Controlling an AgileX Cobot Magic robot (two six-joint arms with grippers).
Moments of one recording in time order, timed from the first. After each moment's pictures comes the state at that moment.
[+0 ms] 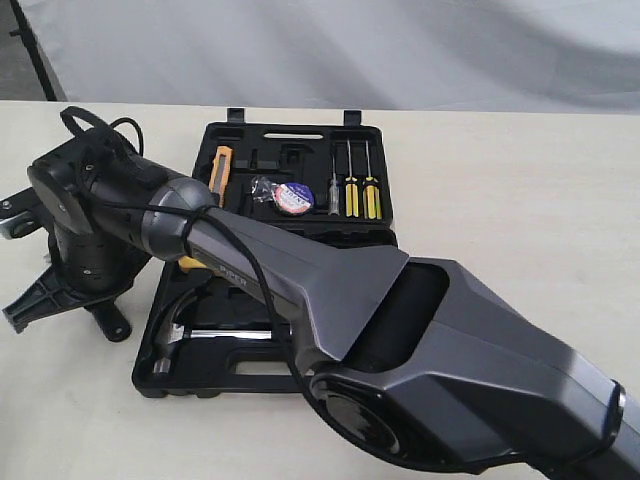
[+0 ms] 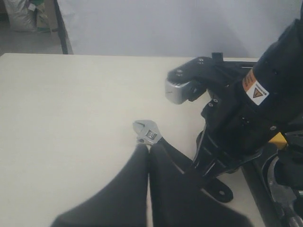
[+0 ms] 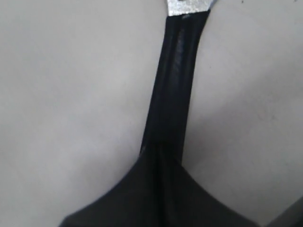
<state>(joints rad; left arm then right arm) -0.40 1.30 -0.96 0.82 0.66 -0.60 0.90 2.73 -2.63 0.01 1.17 0.16</state>
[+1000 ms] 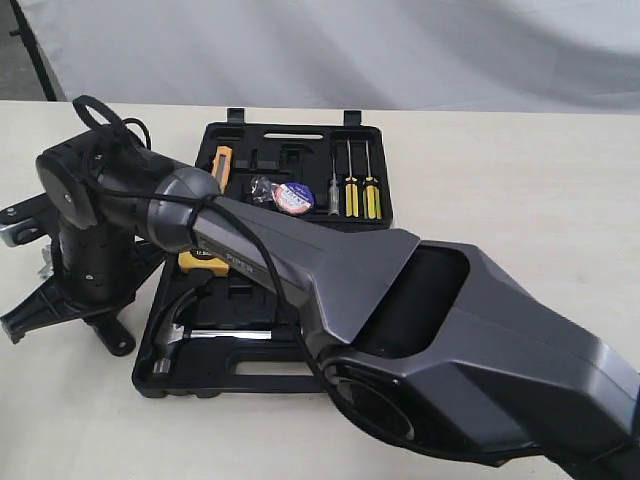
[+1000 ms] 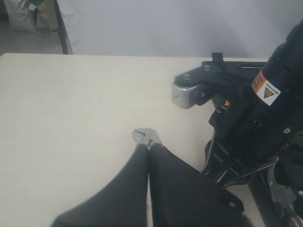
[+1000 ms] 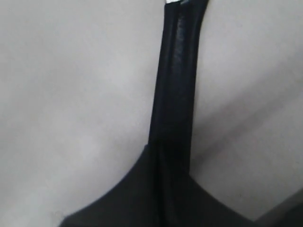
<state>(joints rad) -0.40 1.30 -0.96 0.82 0.66 -0.60 0.89 2.68 -2.52 0.11 1.19 0.14</state>
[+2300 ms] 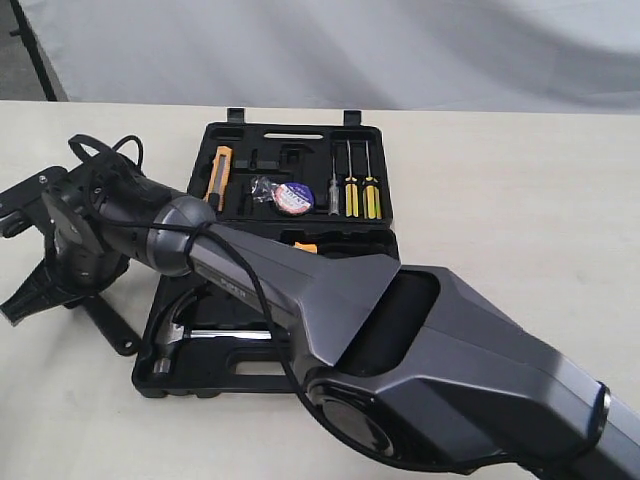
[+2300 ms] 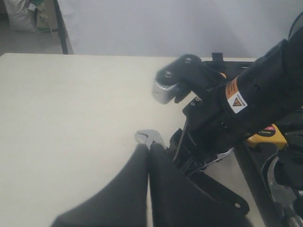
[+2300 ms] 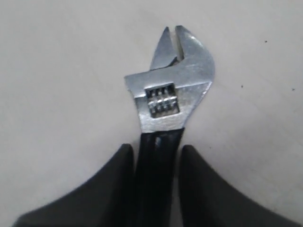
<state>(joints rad) -0.40 1.30 -0.96 0.82 0.66 -0.60 0.90 2.77 -2.60 0.00 0.93 0.08</state>
